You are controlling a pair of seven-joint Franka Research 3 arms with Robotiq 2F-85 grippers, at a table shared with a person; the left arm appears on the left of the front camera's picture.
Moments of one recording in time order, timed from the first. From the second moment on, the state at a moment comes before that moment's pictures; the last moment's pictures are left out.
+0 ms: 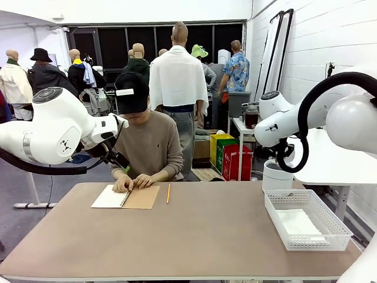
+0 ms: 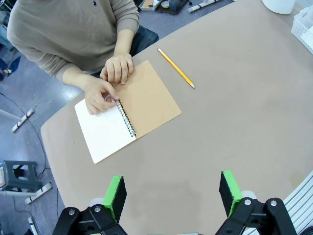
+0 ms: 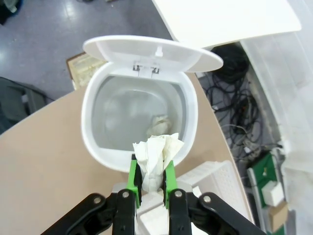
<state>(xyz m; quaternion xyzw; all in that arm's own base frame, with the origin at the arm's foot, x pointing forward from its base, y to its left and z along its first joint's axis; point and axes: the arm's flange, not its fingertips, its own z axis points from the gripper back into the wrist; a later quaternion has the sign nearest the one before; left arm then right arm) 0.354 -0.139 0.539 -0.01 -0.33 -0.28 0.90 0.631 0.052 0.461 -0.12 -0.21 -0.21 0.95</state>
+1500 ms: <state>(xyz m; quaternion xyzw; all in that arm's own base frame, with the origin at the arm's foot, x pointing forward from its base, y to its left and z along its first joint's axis) 0.354 -0.139 0.539 -0.01 -0.33 -0.28 0.90 0.663 0.037 0.444 -0.10 -0.18 -0.22 0.95</state>
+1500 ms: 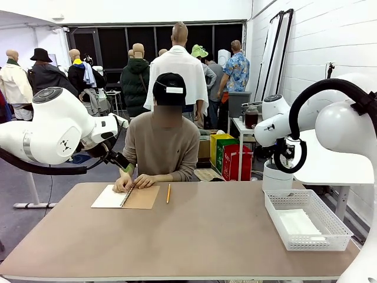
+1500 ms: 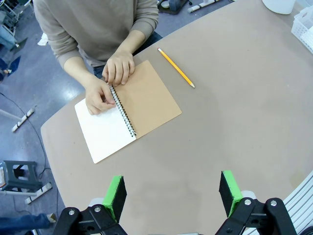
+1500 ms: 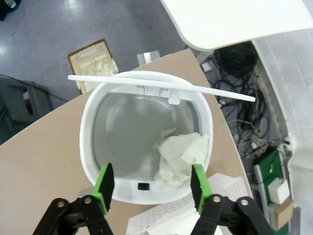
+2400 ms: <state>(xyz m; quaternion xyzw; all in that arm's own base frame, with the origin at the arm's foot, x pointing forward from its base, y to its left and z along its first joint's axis) 0.354 -0.139 0.539 -0.01 -0.33 -0.28 0.90 0.666 0.040 0.454 -0.08 -0.19 -0.20 0.96</state>
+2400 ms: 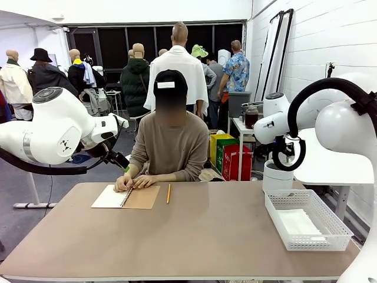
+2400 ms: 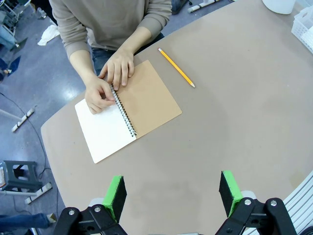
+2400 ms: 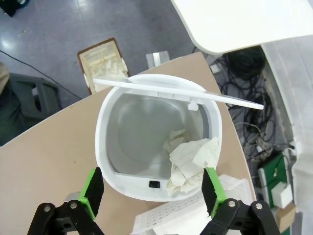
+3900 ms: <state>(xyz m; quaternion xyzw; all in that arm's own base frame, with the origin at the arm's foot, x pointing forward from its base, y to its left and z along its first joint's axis) 0.354 -0.139 0.539 -0.01 -0.33 -0.28 0.90 0.670 0.044 0.458 -0.08 -0.19 -0.19 0.96</state>
